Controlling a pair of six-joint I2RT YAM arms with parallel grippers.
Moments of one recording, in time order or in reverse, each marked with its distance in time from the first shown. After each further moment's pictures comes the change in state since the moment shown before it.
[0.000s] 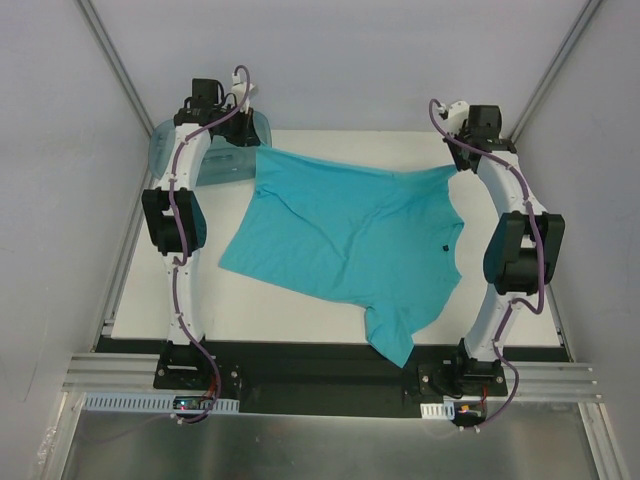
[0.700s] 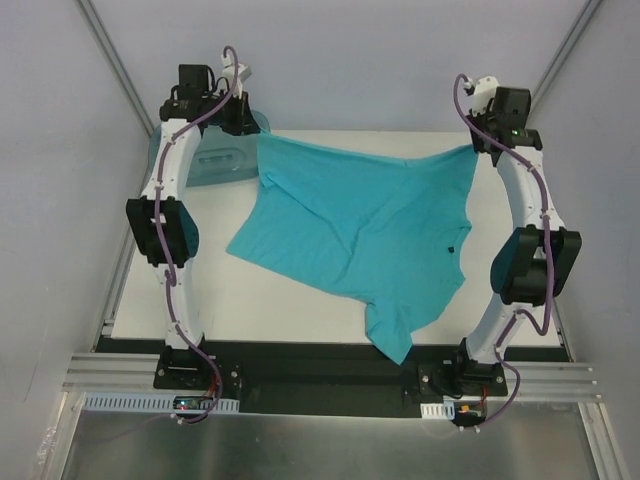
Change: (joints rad) left arm -0.008 -0.159 -0.085 -0.004 0.051 -0.093; right arm -0.053 -0.087 0.063 -0.029 -0.028 0.064
